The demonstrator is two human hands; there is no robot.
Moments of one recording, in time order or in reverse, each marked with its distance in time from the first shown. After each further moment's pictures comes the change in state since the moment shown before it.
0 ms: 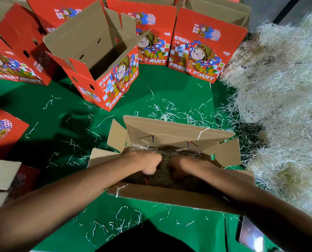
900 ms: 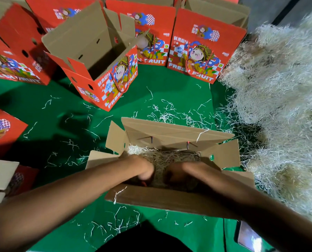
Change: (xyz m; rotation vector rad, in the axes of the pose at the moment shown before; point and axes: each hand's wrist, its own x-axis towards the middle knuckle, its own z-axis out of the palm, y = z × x) left_hand 0.011 0.001 0.020 -0.008 -0.310 -0.060; right_hand 0.004 -0.003 0.004 0.079 -0.141 -0.135
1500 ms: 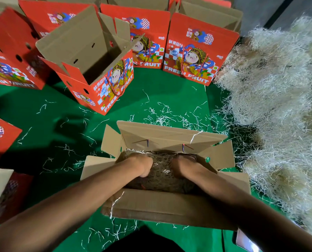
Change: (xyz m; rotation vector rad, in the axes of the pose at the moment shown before) left_hand -0.002 -0.003 -0.015 0.028 0.332 -0.110; right_hand 0.007 0.021 -0.003 -0.090 0.348 0.324
